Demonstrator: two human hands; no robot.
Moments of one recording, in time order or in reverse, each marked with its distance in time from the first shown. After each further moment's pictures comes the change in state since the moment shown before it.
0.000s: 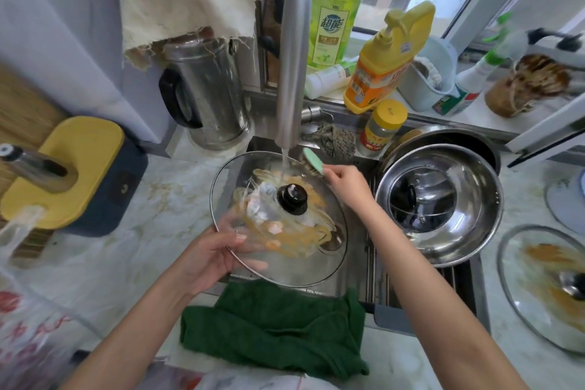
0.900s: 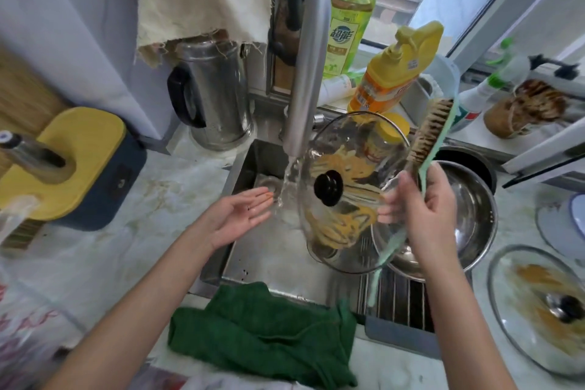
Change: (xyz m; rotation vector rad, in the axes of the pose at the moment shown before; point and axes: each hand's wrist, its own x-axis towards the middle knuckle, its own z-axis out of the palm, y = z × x) left_hand 0.076 0.020 -0.014 -0.226 0.225 -0.099; right_hand -0.123 -0.038 -0.089 0.642 0.301 -0.252
